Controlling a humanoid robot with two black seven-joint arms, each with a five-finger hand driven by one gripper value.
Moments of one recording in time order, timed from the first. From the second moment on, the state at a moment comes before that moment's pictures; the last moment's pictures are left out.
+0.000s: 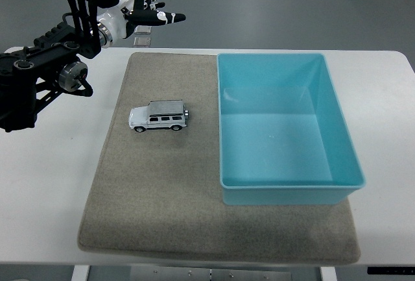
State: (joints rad) left arm -1.20 0.40 -0.08 -0.76 0.21 -0.03 -0.33; right arm 0.06 0.00 -0.01 0.11 -0.03 0.18 0.09
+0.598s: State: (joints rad) left arm -1.35 0.59 0.12 -0.88 0.85 -0.35 -0.33; right arm 0.06 0.00 -0.01 0.11 -0.03 0.18 0.09
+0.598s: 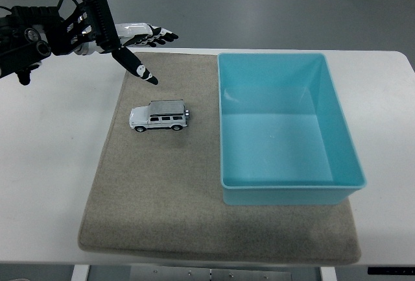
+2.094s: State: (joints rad) left arm -1.36 0.44 0.08 -0.92 1.03 -0.56 -0.03; right arm 0.06 0.00 -0.01 0.11 -0.03 0.18 0.09
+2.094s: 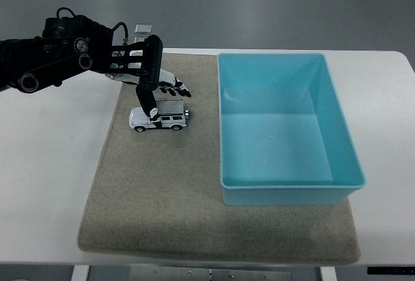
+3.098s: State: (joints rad) left arm -1.36 0.42 0.07 -0.94 1.11 -0.40 0.05; right arm 0.06 0.00 -0.01 0.11 -0.03 0.18 0.09
